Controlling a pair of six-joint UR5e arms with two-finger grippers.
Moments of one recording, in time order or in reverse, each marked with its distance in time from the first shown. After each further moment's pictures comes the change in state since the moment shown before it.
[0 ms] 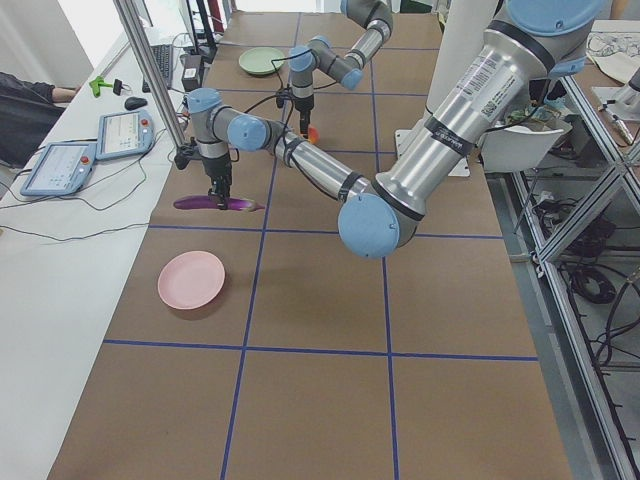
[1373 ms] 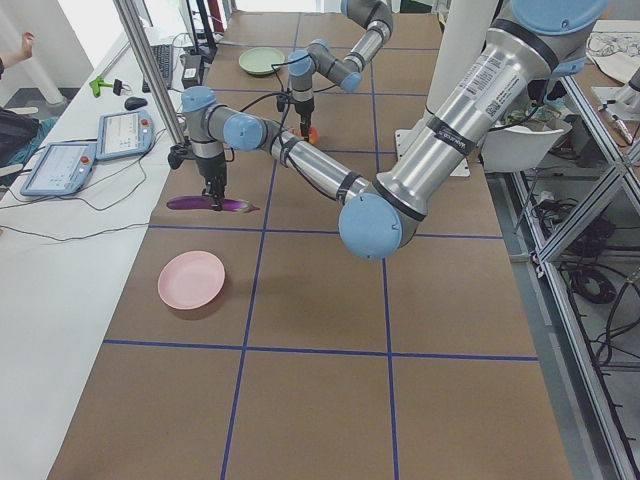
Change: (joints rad) left arm -0.029 0.000 -0.001 0.001 -0.003 0.015; right arm -0.002 -0.001 -0.030 0.008 0.010 0.000
